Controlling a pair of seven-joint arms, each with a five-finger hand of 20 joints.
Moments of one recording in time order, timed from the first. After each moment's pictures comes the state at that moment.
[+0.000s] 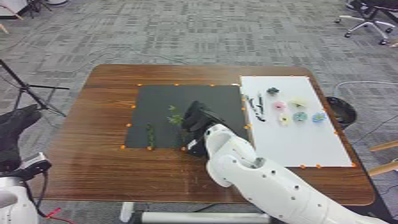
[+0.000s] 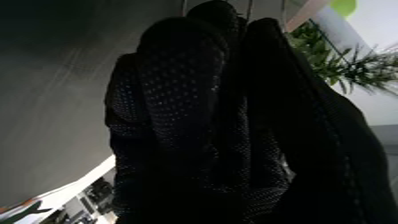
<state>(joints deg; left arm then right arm) 121.3 -64.1 -113.0 -106.4 64.5 15.5 16.0 -64.0 -67.8 32.5 -95.4 -104.3 13.8 37.4</state>
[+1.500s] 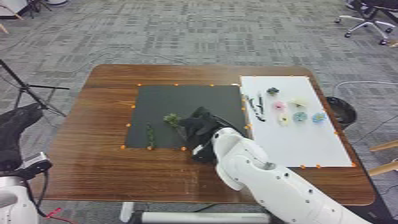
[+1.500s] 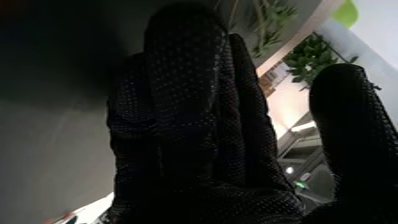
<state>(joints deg) 121.3 -64.4 -113.1 -106.9 64.8 14.5 16.0 -67.5 -64.7 35.8 -99.6 -97.9 10.2 37.2</state>
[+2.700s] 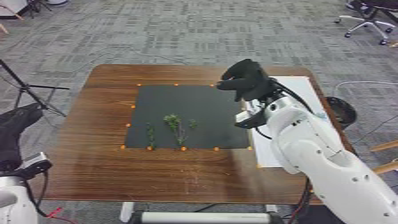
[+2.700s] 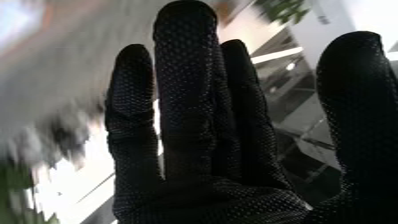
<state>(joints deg) 121.4 -64.3 -113.3 -107.0 64.8 14.4 16.0 -74.8 -50.8 57.6 -116.9 -108.9 5.9 28.9</state>
